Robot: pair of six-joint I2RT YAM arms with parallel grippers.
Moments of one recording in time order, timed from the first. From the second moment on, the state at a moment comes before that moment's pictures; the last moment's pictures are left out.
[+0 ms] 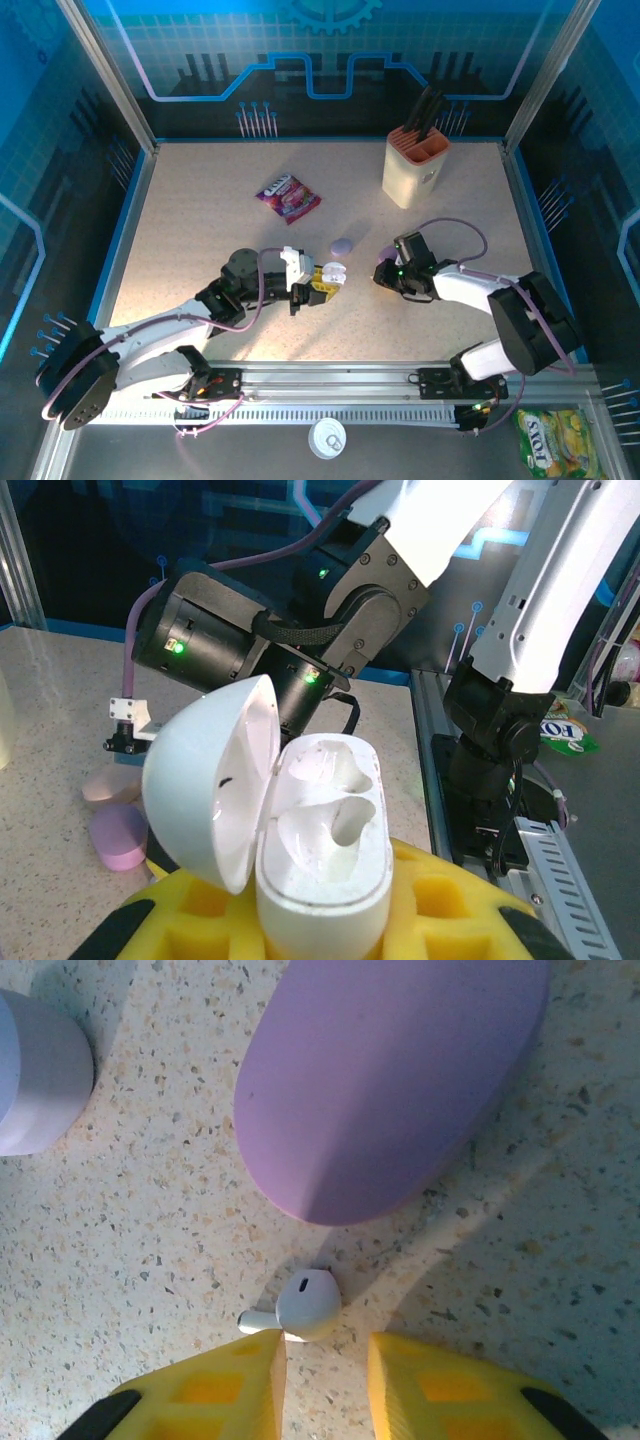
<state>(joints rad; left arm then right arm) -0.74 1.08 0.43 0.54 0.66 -0.03 0.43 1.45 0.56 -0.12 -0.17 0.74</state>
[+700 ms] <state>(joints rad) -0.74 1.08 0.43 0.51 0.65 -0.01 0.41 1.47 0.60 -0.10 -0.18 0.71</state>
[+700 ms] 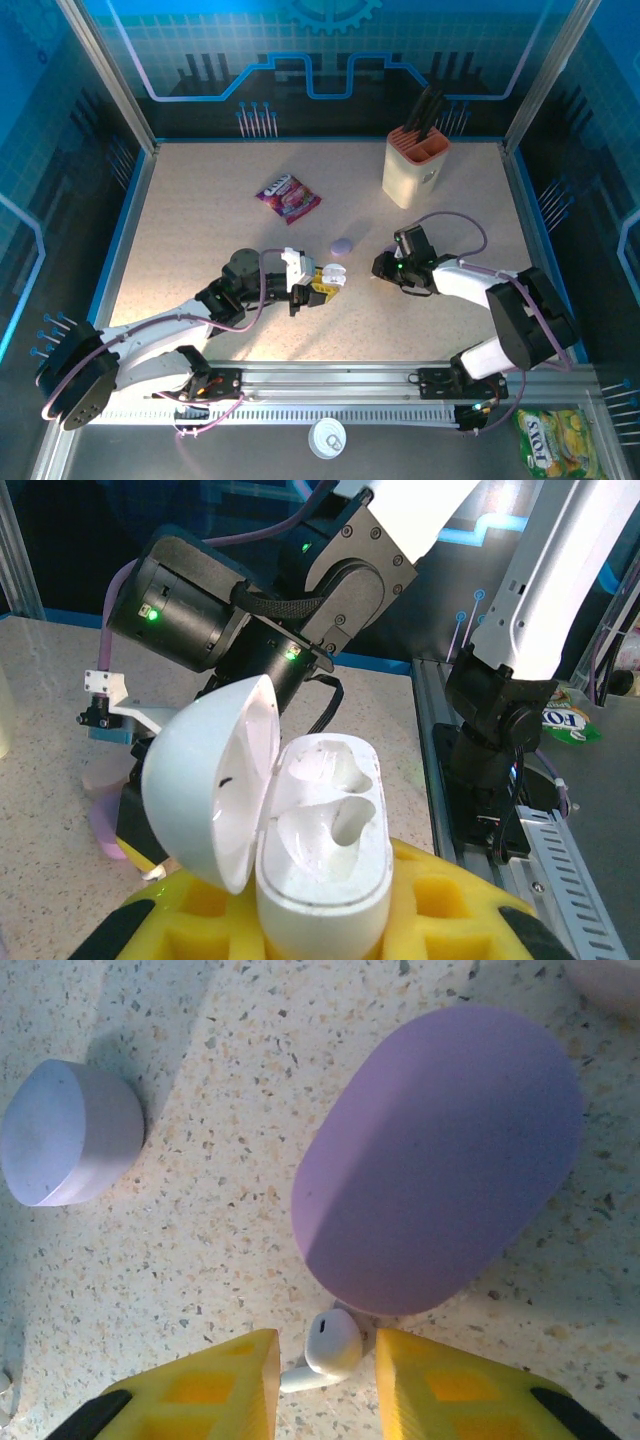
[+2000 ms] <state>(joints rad) -0.72 1.18 0.42 0.51 0.60 -0.02 0.55 1.07 0.57 -0.09 -0.12 0.33</state>
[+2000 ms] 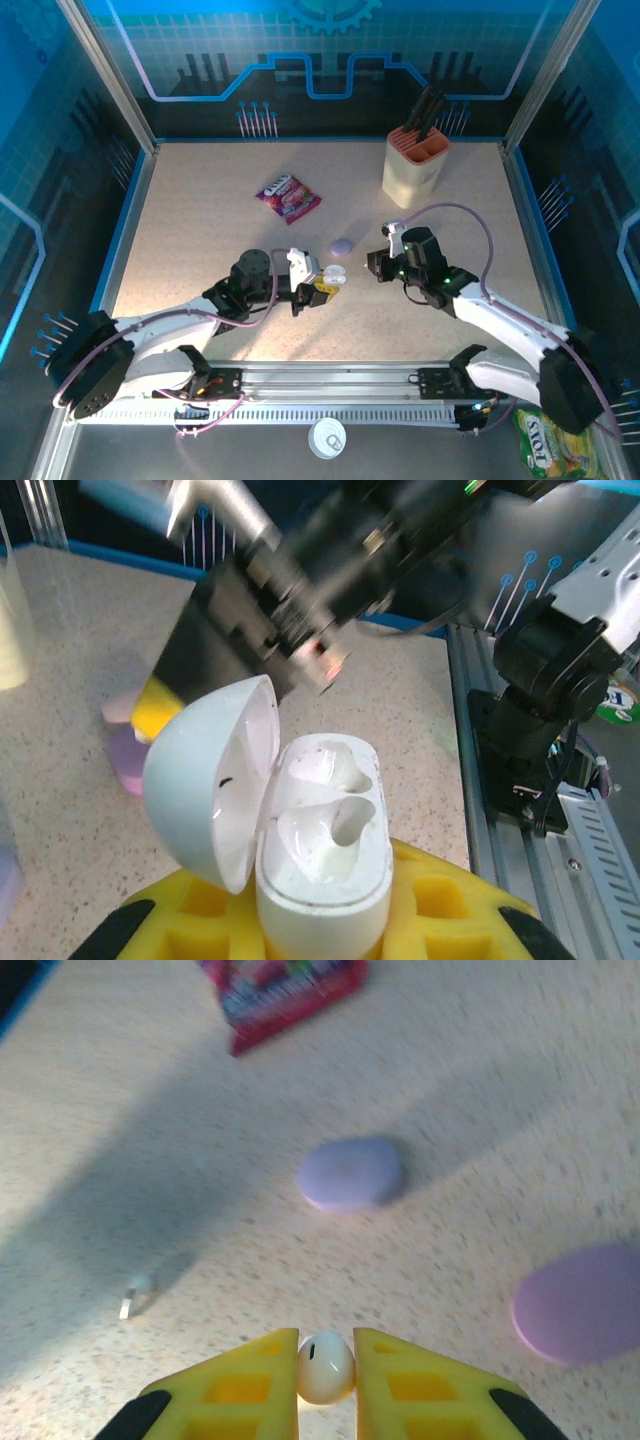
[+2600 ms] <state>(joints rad) -0.69 1.27 0.45 0.51 0.65 -0.07 0.65 0.84 0.63 -0.14 -0.22 0.20</state>
